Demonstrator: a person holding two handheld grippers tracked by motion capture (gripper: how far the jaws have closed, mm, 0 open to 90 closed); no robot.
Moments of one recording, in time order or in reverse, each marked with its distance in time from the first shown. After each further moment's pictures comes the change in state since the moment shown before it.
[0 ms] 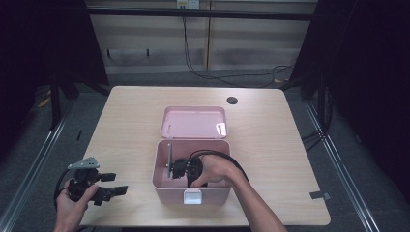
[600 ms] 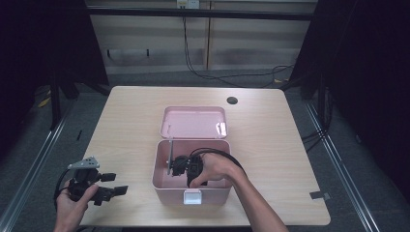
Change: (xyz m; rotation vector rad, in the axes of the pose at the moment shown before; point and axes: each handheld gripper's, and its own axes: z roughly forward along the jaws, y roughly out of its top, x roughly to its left) left arm 0.000 0.000 0.000 0.001 -0.001 -0.004; right arm 0.002 -0.002 -0.010 -0.026 0.007 0.017
